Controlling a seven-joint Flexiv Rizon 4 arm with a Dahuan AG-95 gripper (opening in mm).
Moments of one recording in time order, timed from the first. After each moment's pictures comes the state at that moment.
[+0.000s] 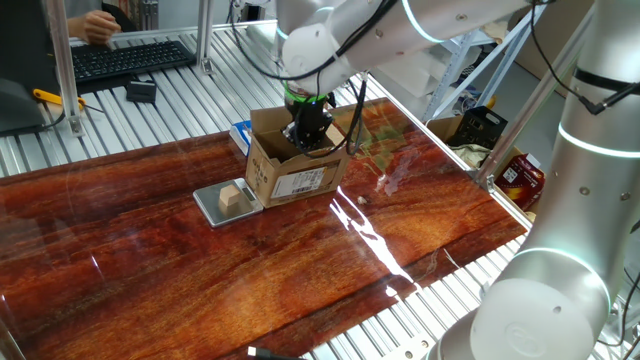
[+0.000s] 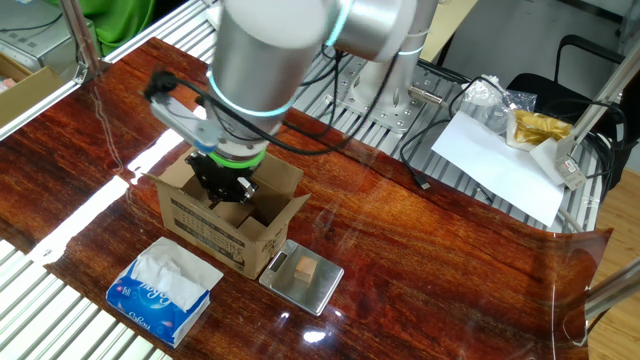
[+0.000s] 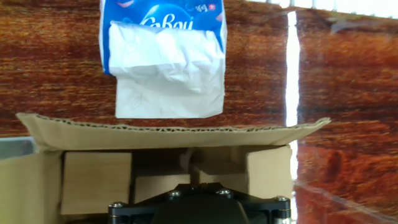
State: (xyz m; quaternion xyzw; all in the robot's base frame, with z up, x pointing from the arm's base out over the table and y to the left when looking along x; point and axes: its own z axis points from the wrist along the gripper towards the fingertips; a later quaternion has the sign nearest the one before) arm 0.568 -0.102 0.099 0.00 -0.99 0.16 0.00
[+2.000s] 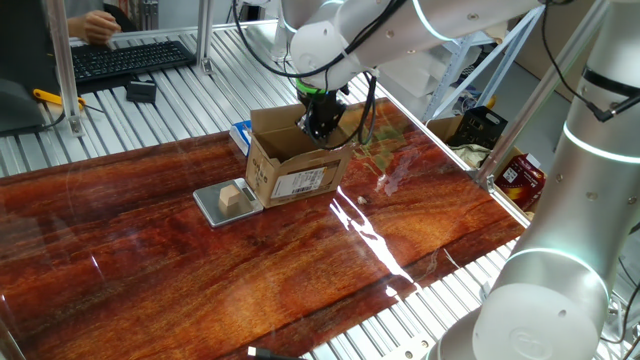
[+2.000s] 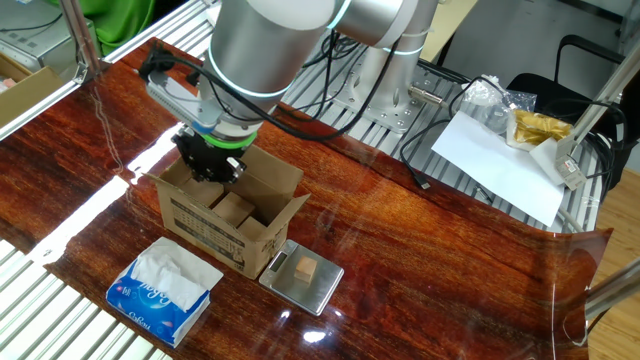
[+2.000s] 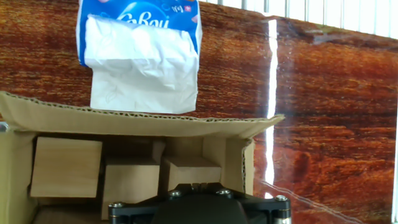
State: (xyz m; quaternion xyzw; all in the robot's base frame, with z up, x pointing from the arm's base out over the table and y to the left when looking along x) arm 0.563 -0.130 0.129 0.03 -0.98 0.18 0.01
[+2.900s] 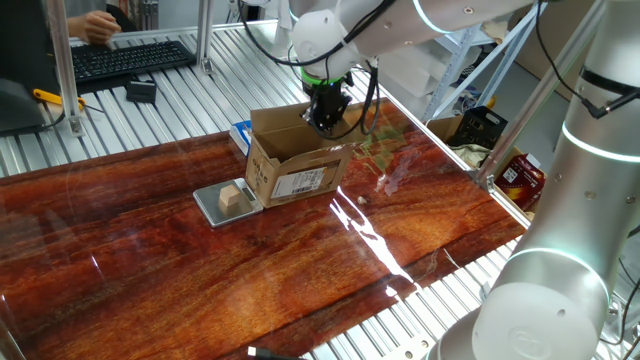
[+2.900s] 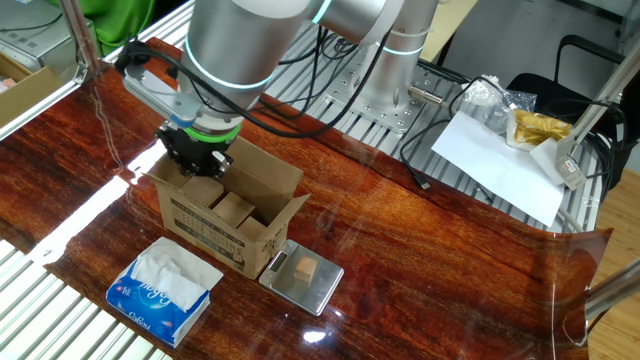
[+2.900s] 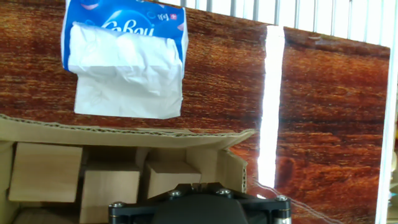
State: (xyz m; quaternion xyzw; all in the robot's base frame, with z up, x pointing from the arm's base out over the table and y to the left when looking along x) arm 0.572 -0.149 0.142 0.04 -0.98 0.17 0.02
